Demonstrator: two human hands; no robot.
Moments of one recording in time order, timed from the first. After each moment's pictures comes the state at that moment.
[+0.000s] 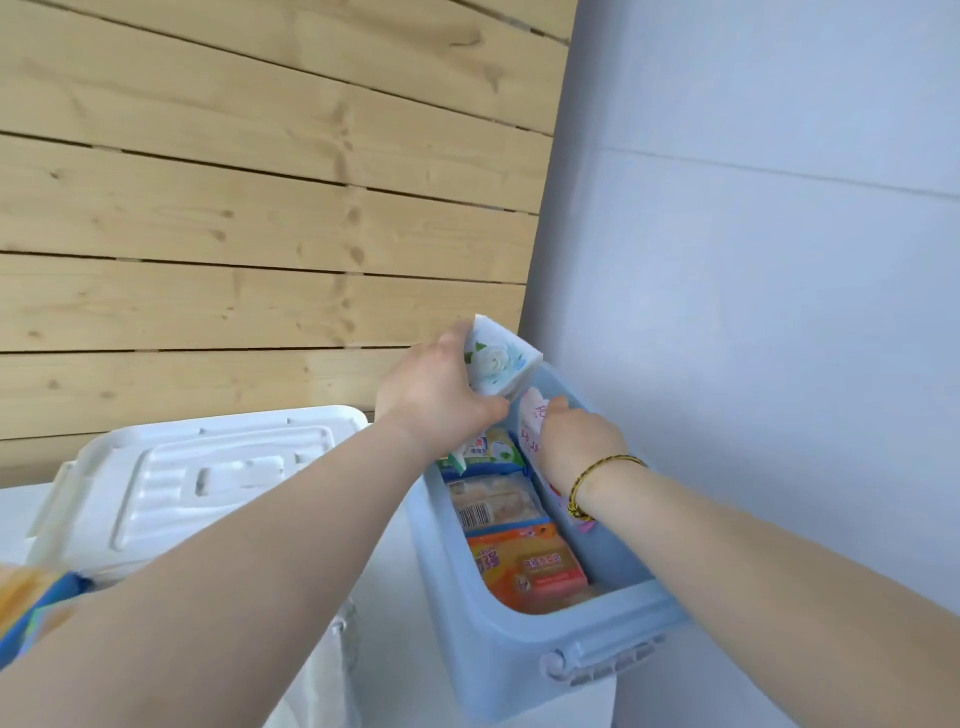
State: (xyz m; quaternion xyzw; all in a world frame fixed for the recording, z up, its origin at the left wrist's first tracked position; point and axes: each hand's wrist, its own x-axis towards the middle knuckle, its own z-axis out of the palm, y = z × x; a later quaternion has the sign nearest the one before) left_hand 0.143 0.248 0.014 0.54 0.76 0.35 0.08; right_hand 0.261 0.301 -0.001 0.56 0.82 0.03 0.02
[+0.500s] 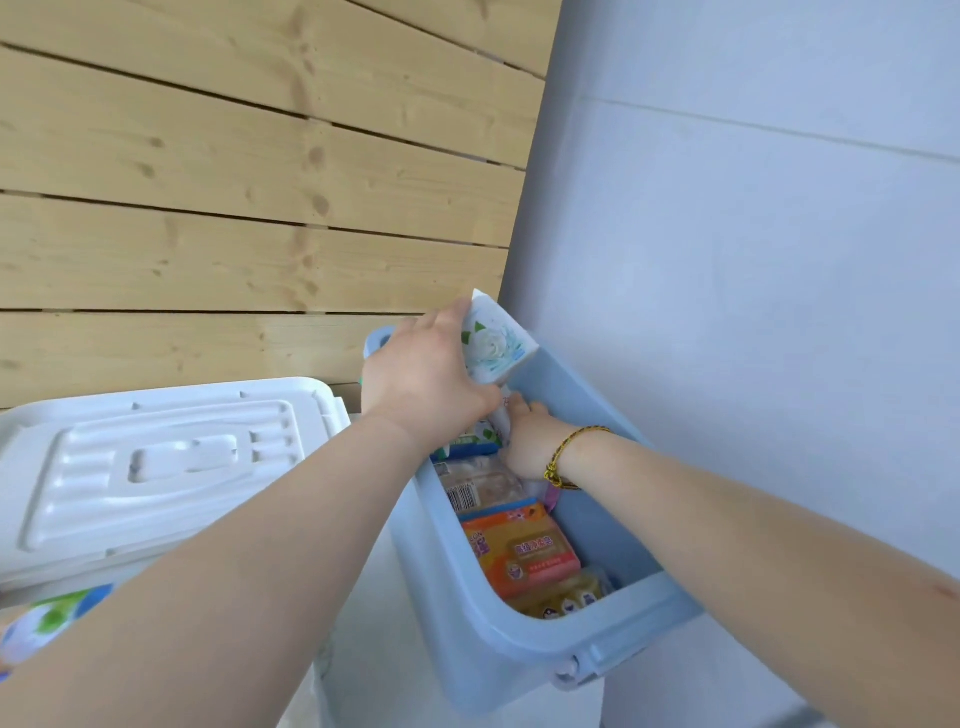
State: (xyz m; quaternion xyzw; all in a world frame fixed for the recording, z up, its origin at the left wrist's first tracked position) left_hand 0.136 0.271 -0.009 0.57 0.74 0.35 0.04; right_hand 0.236 0.334 -0.034 0.54 0.82 -0.05 0.18
